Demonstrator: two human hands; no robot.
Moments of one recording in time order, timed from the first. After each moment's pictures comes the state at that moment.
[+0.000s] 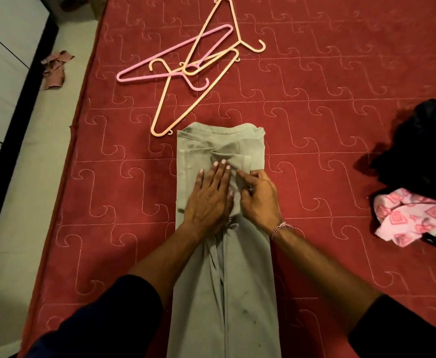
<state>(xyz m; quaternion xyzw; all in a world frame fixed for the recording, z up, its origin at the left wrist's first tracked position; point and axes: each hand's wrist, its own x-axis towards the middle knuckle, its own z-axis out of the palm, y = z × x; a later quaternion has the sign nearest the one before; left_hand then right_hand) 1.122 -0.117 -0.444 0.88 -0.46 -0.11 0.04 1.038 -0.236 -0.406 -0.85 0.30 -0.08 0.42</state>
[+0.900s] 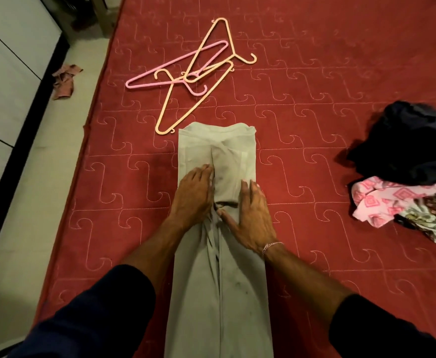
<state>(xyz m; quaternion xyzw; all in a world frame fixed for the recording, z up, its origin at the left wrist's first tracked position) 1.111 -0.081 -0.407 0.89 -0.40 -0.11 0.18 0.965 -0.194 -0.421 -0.93 0.26 0.04 0.25</state>
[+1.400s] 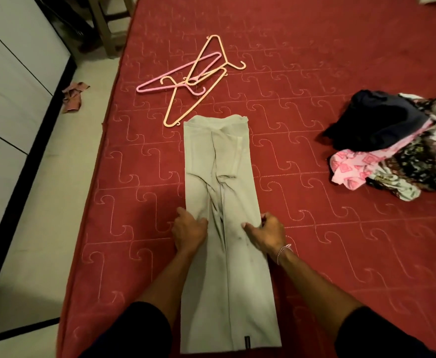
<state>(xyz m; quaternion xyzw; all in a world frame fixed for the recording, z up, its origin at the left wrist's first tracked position) 0.976 0.015 -0.389 0.94 -0.03 -0.20 0.26 0.854 -0.135 -0.407 -0.72 0.51 0.01 0.47</state>
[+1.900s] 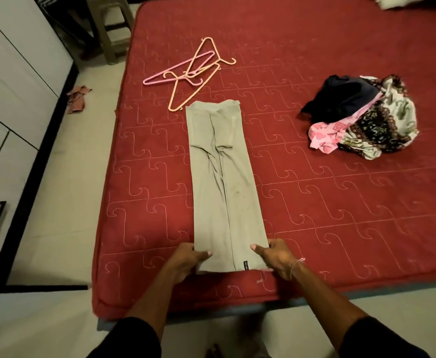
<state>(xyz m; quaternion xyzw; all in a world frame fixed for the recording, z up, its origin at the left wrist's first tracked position) 0.848 0.168 -0.371 0.71 0.06 -0.55 0.44 0.688 -0.028 -0.391 -0.58 0.51 0.10 0.63</state>
